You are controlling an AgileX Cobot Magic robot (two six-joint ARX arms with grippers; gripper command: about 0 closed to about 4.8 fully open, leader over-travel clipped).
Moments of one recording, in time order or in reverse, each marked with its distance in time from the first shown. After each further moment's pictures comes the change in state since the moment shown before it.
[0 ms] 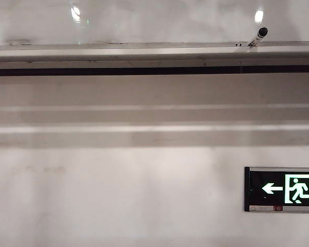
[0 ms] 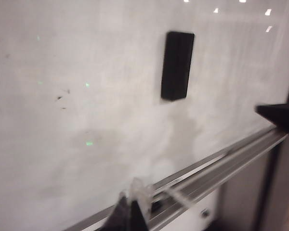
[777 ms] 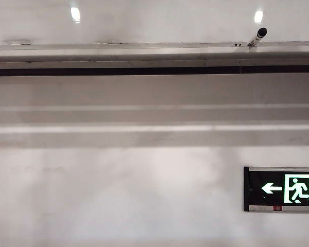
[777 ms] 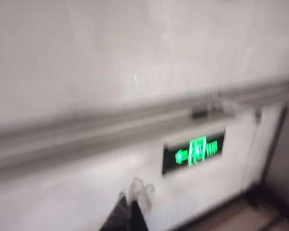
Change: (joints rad) left arm -0.100 -0.410 -0.692 0.161 -0.285 0.066; right arm 0.000 -0.611 -0.997 0.378 0.007 0.011
